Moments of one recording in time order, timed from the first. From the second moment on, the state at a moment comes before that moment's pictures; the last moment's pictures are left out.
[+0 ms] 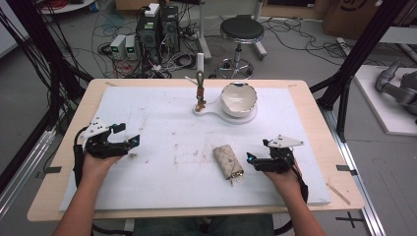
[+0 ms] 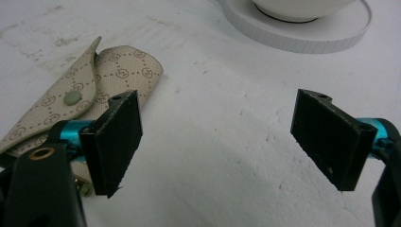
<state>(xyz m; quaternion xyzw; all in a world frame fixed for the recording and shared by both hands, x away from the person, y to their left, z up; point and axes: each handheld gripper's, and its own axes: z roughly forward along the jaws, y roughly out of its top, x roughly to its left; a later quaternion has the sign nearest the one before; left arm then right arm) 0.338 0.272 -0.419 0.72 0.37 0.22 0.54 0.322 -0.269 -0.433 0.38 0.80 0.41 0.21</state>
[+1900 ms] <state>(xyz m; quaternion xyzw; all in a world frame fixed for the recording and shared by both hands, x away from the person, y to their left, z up) 0.339 0.287 -0.422 0.71 0.39 0.23 0.54 0.295 -0.186 -0.444 0.39 0.83 0.36 0.17</state>
